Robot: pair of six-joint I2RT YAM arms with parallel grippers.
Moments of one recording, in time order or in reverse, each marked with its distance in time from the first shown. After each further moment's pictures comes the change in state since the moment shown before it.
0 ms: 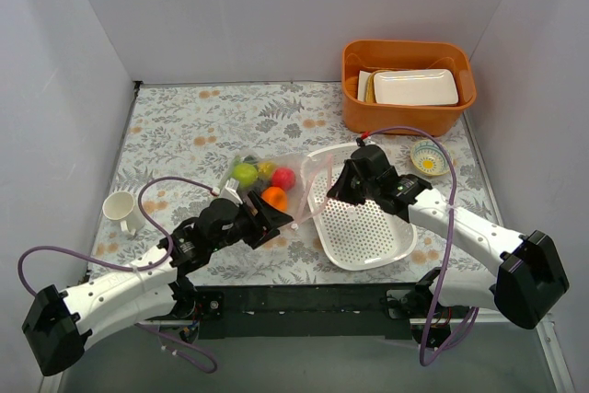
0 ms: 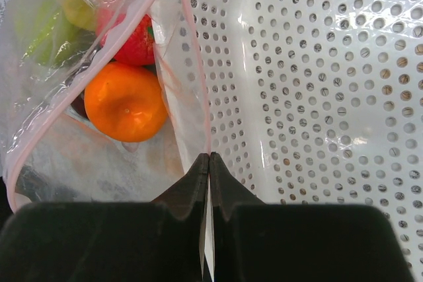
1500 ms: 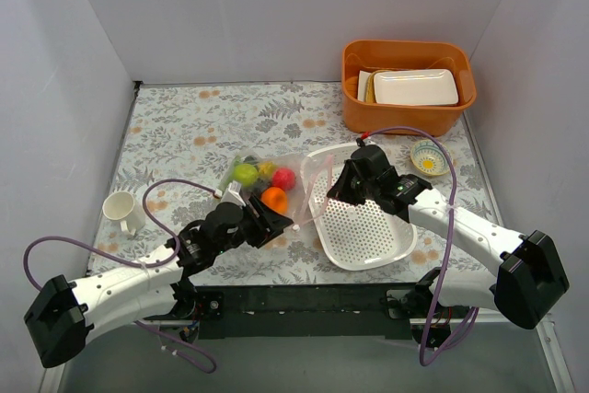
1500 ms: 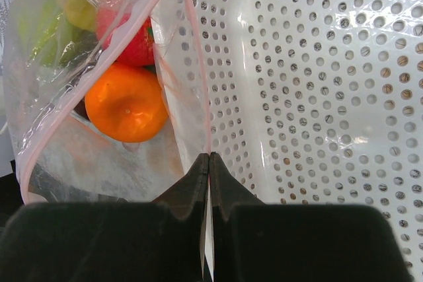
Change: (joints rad) left arm -0.034 0.055 -0.047 0.114 -0.076 -0.005; right arm 0.000 -0.001 -0.007 -0.002 -0.002 0.003
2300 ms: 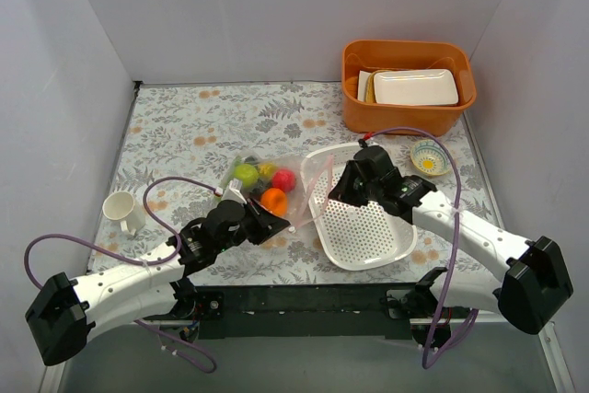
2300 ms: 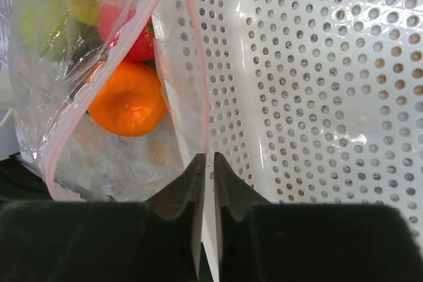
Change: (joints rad) left arm -0.001 0.027 0.025 0.008 -0.013 0.000; right arm 0.000 -0.027 0.000 -0.032 -0.008 -0.007
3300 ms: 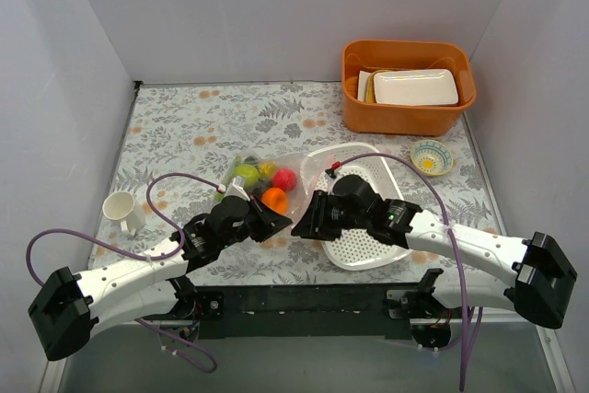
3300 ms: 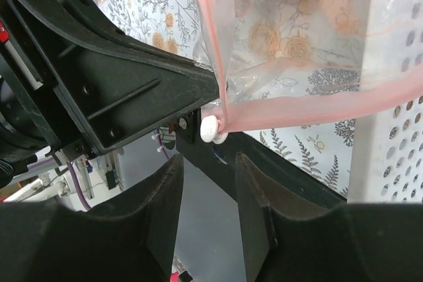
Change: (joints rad) left arm 0.000 0.049 0.046 -0.018 0.004 0.000; right arm 0.286 -0.045 -0.104 0.173 -0.197 0.264
